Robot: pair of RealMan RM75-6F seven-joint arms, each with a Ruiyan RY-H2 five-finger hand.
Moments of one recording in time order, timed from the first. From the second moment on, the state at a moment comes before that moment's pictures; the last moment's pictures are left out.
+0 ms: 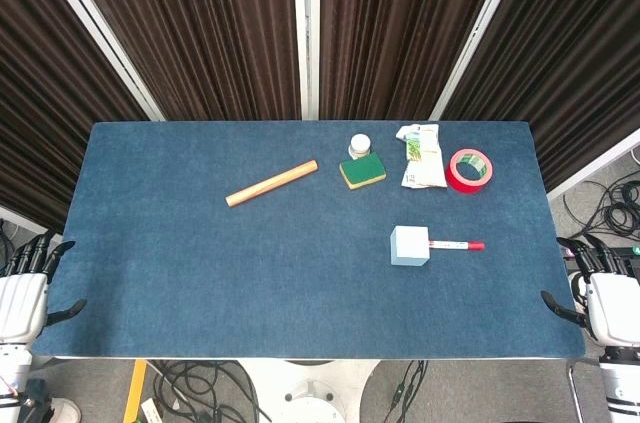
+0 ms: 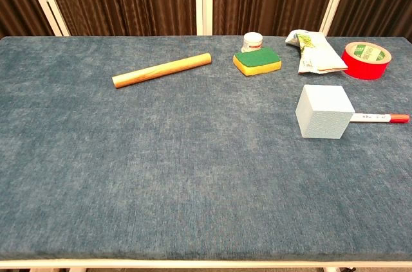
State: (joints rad) left arm -0.05 -1.19 -0.04 -1.58 1.45 1.49 0.05; right arm 0.06 -1.11 0.08 -1.62 -1.48 1.50 0.09
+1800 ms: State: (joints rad) left arm -0.02 -1.18 -0.03 -1.58 1.43 1.50 0.03; right arm 0.50 -1.63 0.13 -1.02 -1.28 0.93 -0.10
